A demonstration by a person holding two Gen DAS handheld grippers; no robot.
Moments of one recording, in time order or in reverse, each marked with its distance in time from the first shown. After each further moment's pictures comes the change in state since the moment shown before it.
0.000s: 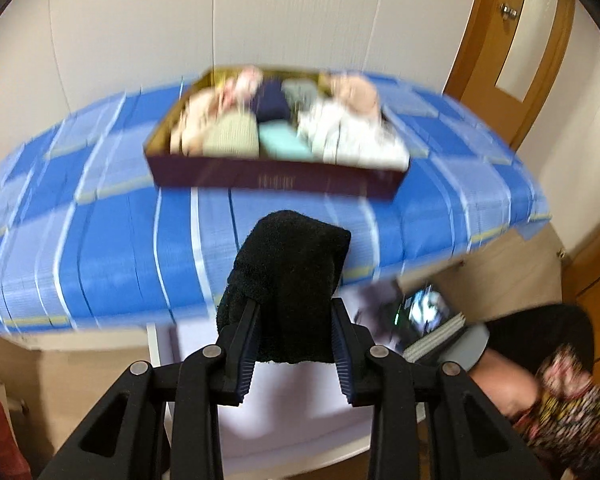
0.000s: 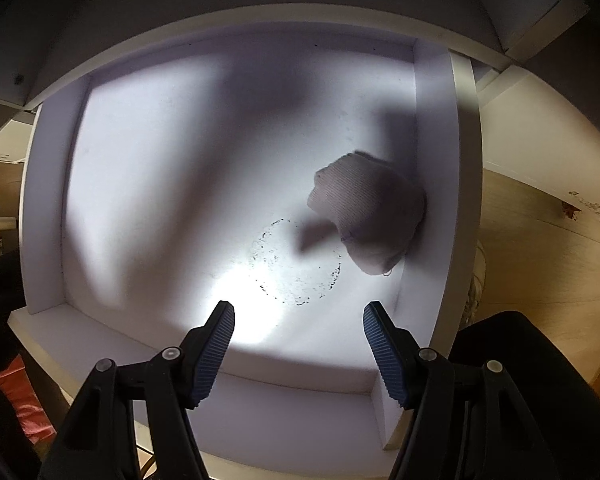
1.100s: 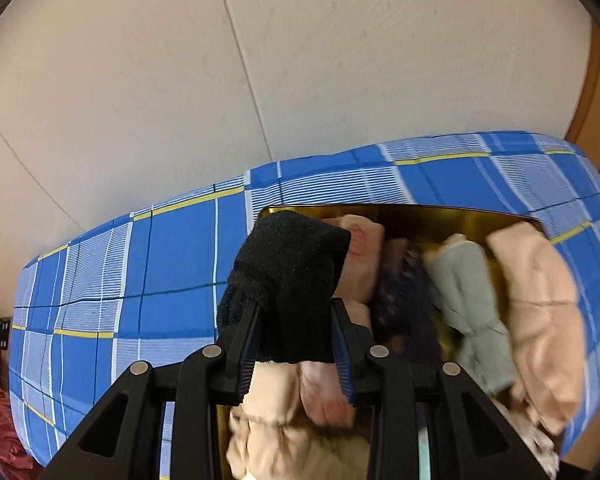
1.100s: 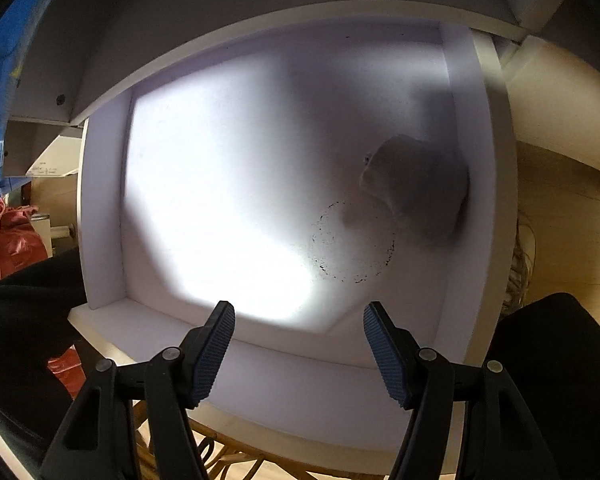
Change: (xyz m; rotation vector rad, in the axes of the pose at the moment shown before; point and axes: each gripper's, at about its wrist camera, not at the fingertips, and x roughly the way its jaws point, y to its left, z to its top) left arm 0.181 0.067 0.273 0.012 0.060 0.310; right arm -0.011 -0.010 -0.015 0.069 0.031 0.229
